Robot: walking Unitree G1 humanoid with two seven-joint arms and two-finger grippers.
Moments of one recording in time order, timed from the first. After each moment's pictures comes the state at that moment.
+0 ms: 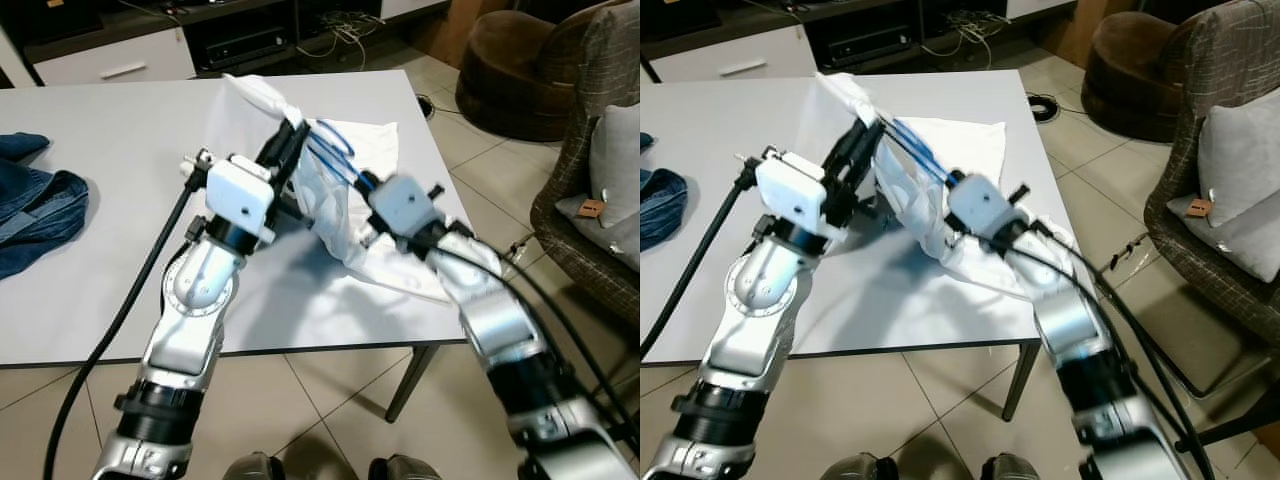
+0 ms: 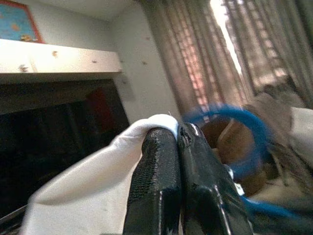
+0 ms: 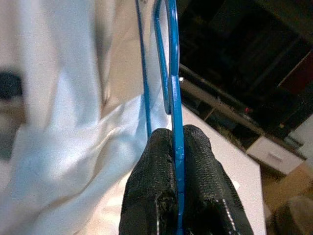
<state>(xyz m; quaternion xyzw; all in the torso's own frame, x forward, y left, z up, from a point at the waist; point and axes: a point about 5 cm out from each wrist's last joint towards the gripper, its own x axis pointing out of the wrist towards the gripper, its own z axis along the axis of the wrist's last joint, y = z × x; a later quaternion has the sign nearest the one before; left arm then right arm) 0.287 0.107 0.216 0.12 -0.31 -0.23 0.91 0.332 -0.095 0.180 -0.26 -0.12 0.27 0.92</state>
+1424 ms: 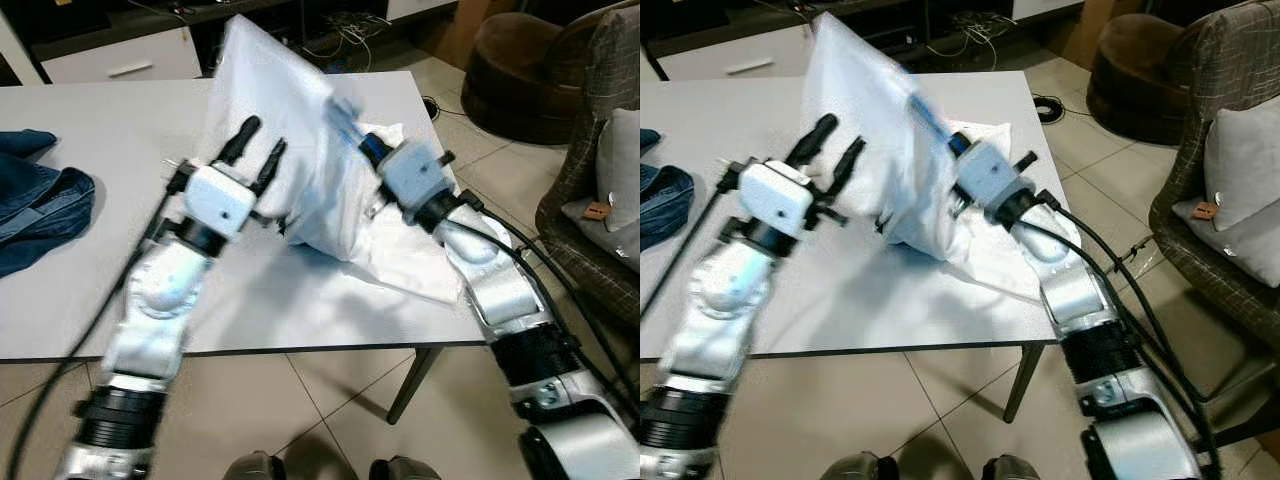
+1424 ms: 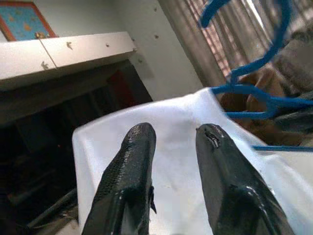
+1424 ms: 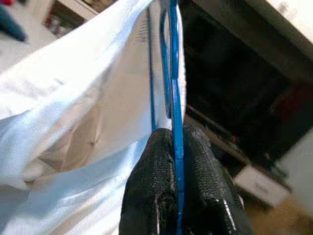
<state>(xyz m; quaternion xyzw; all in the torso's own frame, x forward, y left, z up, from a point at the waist) 0.292 0.148 0.218 0.23 -0.28 -0.18 0.91 0.339 -0.101 0.199 -0.27 -0.18 0.28 0.90</state>
